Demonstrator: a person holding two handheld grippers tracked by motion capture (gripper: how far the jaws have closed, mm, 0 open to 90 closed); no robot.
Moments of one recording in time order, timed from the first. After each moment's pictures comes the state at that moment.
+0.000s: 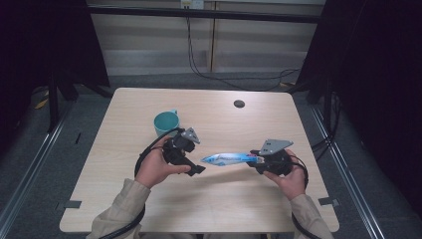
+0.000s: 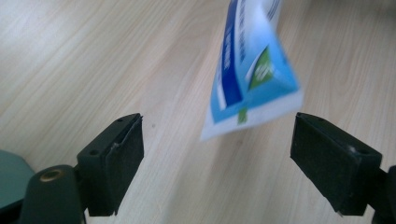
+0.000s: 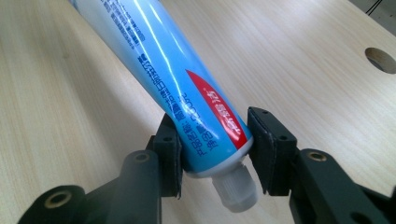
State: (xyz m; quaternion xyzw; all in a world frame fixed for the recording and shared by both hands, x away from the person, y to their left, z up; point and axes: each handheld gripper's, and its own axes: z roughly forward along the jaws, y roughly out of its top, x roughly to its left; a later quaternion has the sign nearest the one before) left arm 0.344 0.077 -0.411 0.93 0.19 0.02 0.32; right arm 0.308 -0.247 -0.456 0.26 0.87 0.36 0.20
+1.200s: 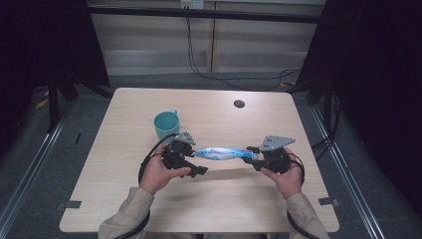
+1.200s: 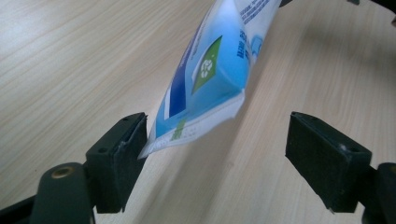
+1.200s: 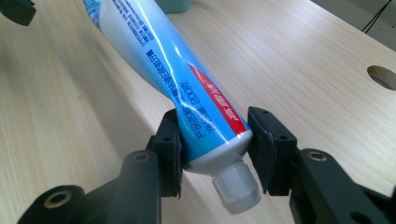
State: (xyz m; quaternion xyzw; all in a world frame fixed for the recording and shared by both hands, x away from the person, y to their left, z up) left arm 0.345 0.079 -0.439 0.89 0.23 -0.01 0.39; right arm 0.311 -0.239 -0.450 0.27 0.85 0.41 0.19
